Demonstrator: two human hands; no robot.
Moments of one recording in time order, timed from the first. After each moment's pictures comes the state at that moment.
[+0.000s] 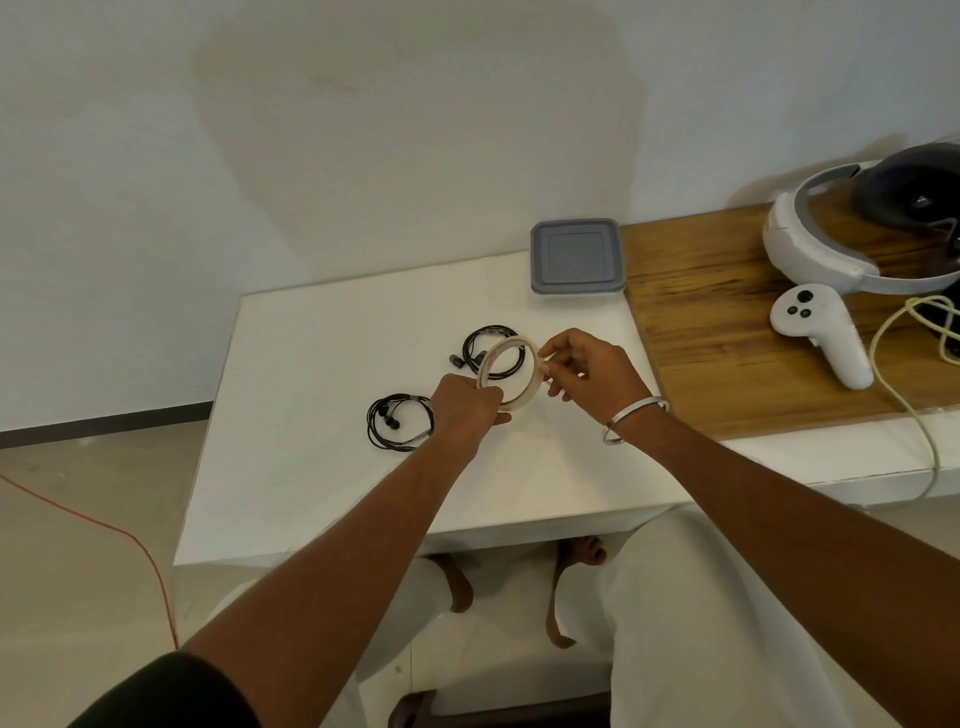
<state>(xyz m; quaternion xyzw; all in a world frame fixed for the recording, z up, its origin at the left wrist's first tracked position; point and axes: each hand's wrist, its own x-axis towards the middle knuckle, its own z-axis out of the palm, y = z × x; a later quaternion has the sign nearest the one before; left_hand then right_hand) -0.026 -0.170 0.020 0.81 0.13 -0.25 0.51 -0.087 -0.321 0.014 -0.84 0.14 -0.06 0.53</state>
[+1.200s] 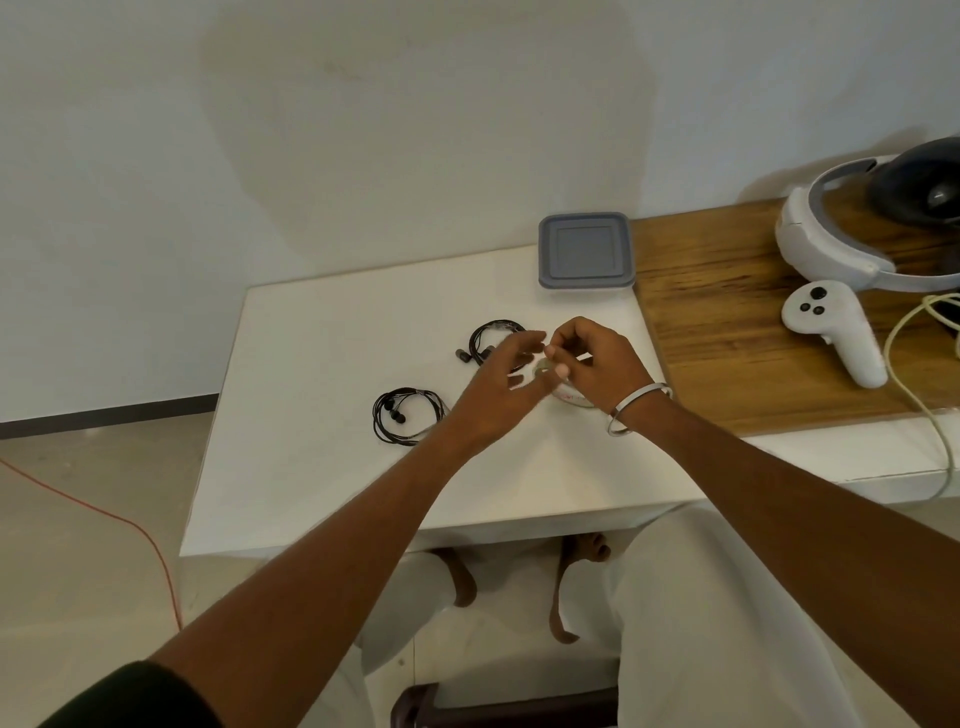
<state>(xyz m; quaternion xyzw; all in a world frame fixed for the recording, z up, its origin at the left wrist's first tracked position) -0.035 -0.167 0.033 0.78 -0.23 -0.27 0.52 -0.079 -0.320 0.018 -0.84 0.15 -0.09 0.51</state>
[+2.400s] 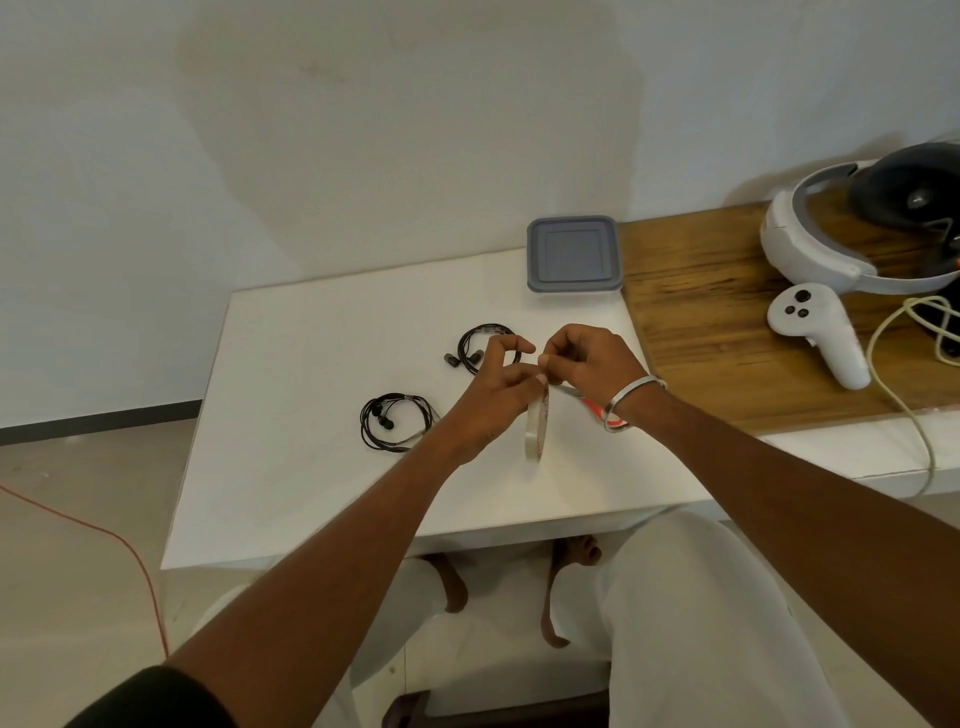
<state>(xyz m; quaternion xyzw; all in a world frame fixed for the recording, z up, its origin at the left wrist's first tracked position) -0.028 -0.173 0.021 0.68 -0.17 -0.39 0.60 -0.076 -0.330 0.022 -0.85 0.17 -0.03 0.50</state>
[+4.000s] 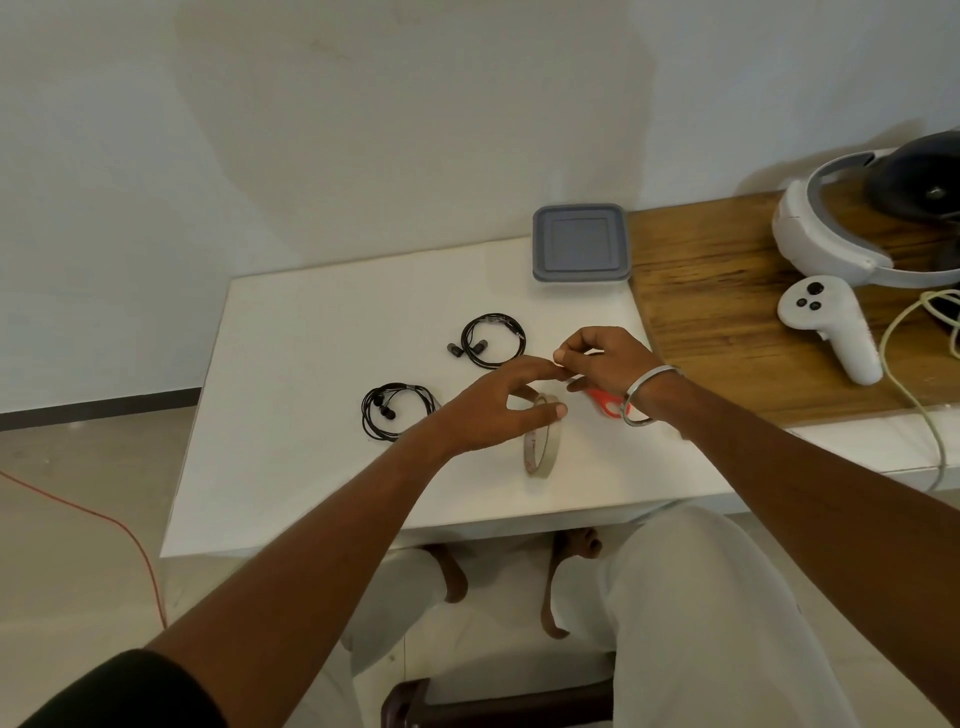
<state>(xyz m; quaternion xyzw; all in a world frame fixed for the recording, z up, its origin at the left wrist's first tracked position) -0.026 -0.159 0.020 0.75 -0.36 -0.34 0.43 -0.077 -0.339 0.015 -0.78 0.23 0.05 0.58</state>
